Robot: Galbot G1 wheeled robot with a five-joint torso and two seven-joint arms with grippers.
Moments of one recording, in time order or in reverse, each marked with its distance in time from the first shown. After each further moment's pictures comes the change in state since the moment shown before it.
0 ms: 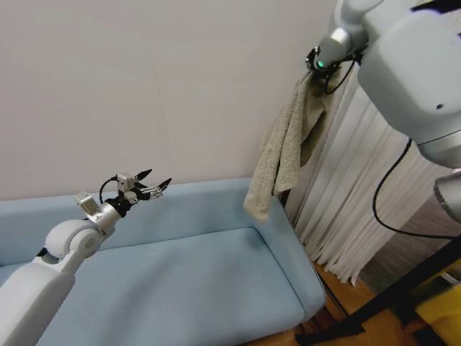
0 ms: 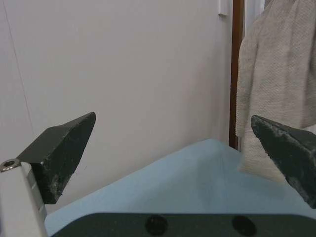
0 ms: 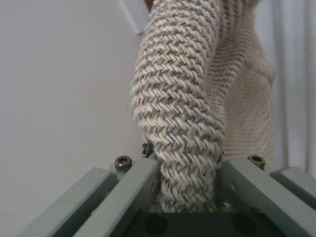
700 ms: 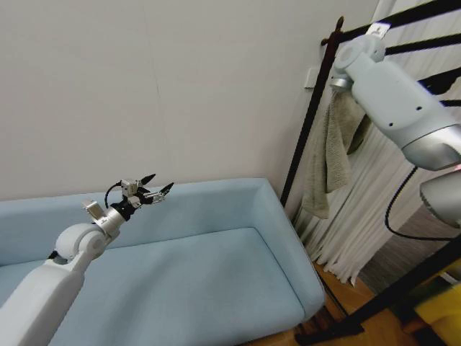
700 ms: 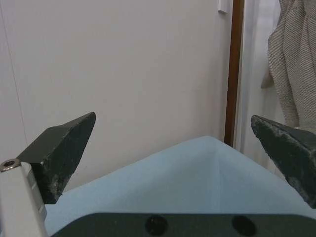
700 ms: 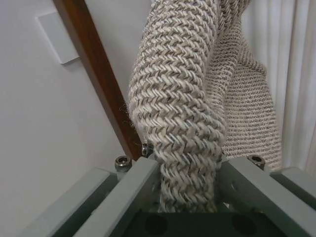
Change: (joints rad) left arm -0.018 -0.078 0.034 0.072 0.047 -0.020 0.056; right arm -0.010 0.080 -0.002 -0.424 -0.361 -0.091 -0.298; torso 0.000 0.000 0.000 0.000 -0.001
